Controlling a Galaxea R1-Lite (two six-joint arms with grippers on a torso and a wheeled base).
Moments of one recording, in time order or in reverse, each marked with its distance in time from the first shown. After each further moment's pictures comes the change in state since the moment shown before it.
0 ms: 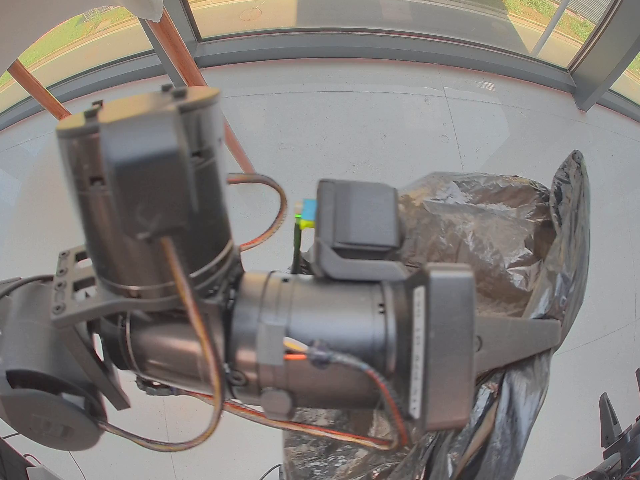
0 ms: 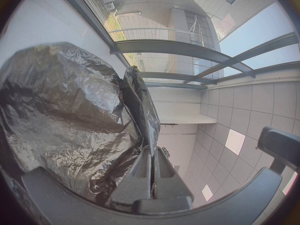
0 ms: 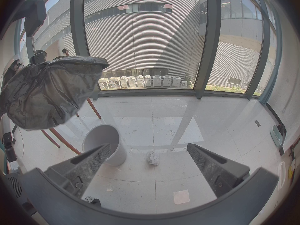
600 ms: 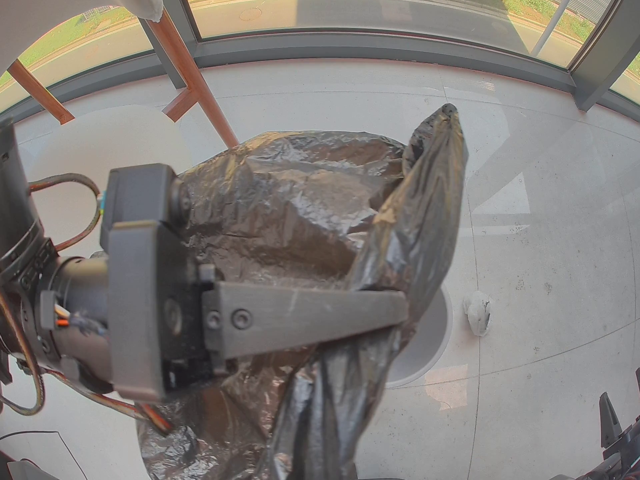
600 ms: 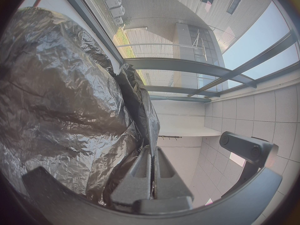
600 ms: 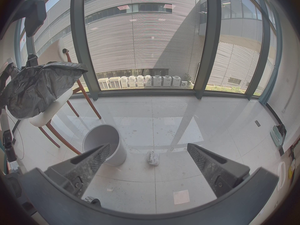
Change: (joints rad) left arm 0.159 -0.277 0.212 0.000 -0.001 -0.058; right arm 0.000 0.000 0.000 0.000 0.000 -0.001
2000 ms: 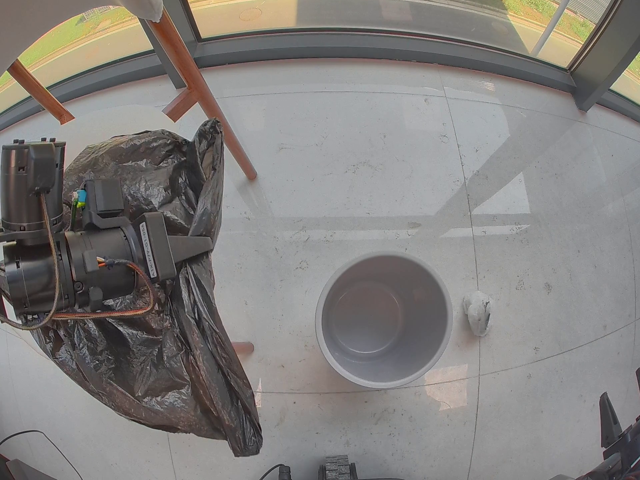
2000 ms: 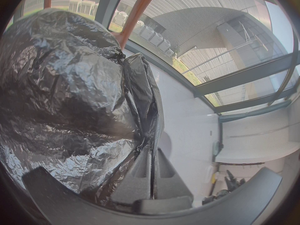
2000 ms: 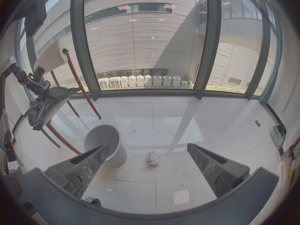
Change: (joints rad) left arm 0.385 0.024 -0.071 0.424 0.481 0.385; right arm 0.000 0.000 0.000 0.000 0.000 0.000
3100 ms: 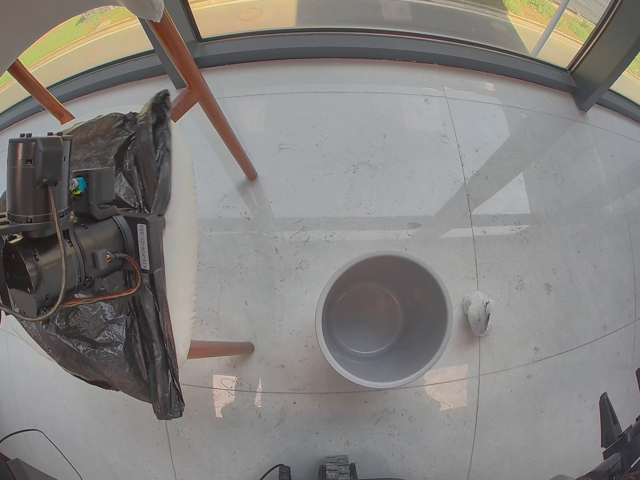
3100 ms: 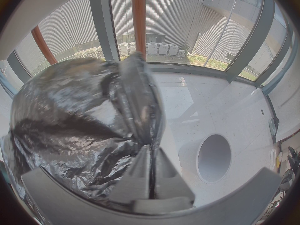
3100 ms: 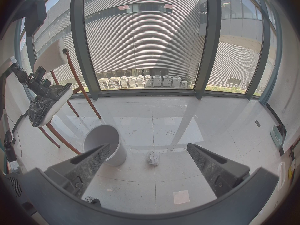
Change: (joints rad) left arm 0.002 0.026 -0.024 0.001 0.445 0.401; right arm 0.000 0.000 0.000 0.000 0.000 -0.001
